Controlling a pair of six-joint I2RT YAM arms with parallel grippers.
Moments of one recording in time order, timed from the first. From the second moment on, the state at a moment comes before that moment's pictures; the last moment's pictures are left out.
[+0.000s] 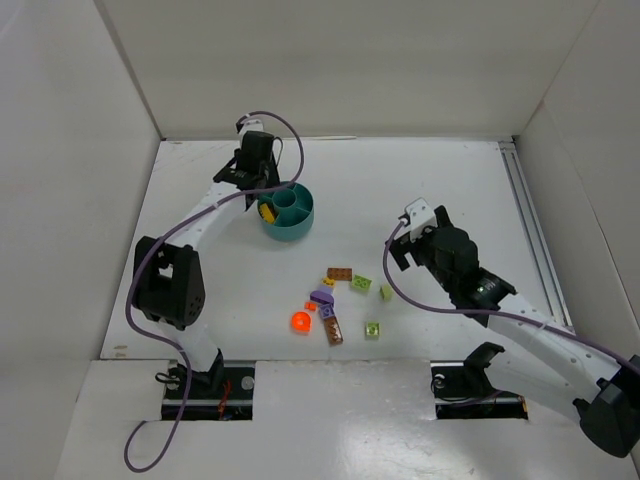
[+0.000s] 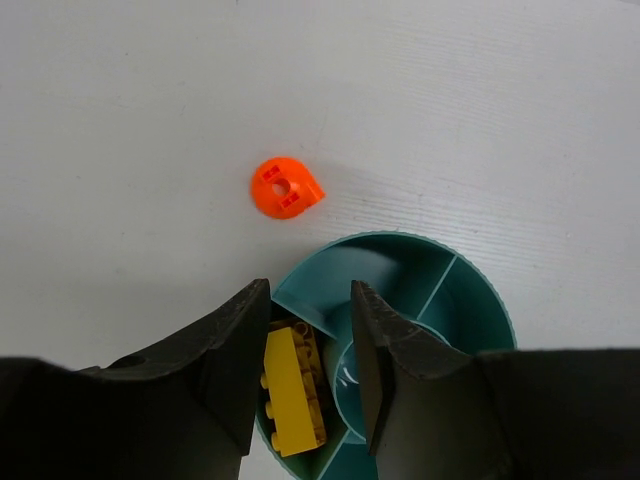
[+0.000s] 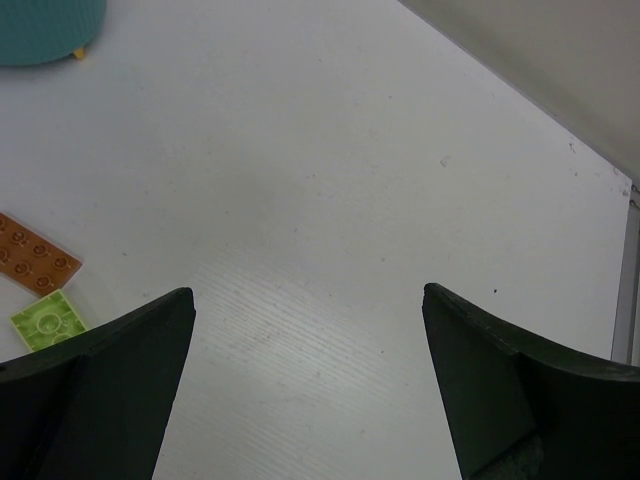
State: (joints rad) left arm -0.34 1.72 1.41 -0.35 -0.34 -0.38; right arm 0.64 0.91 0.62 -0.02 0.30 -0.27
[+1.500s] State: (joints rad) left arm -0.10 2.16 1.64 -0.27 0.13 -0.28; right arm 0.34 1.27 1.09 -0.33 0.08 -0.36
